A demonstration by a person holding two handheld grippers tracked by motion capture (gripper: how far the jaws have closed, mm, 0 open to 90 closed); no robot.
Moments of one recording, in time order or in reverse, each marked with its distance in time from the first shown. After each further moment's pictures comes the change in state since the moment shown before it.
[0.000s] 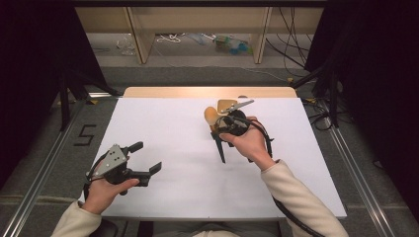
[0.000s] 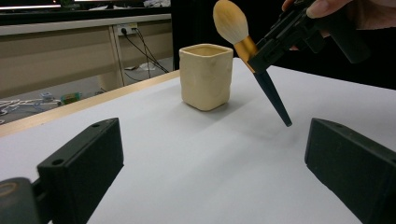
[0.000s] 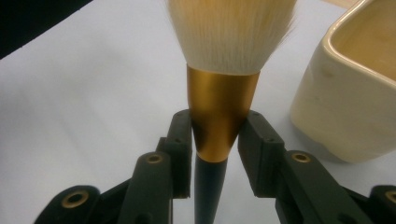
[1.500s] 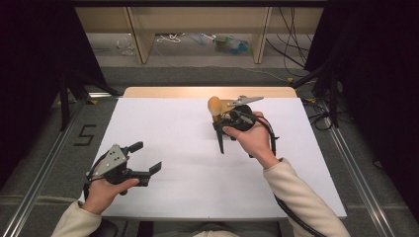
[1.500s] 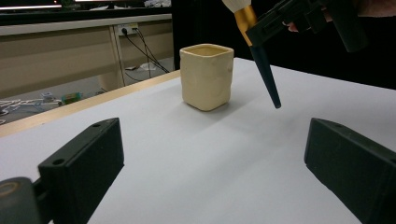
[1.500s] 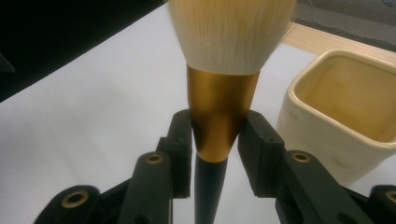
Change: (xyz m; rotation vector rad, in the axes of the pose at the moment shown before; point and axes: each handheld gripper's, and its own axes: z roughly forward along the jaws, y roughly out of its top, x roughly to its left) left arm 0.001 0.000 0.000 -0.001 0.000 0.015; right arm -0.003 0.008 -0.020 -0.130 -0.010 0.009
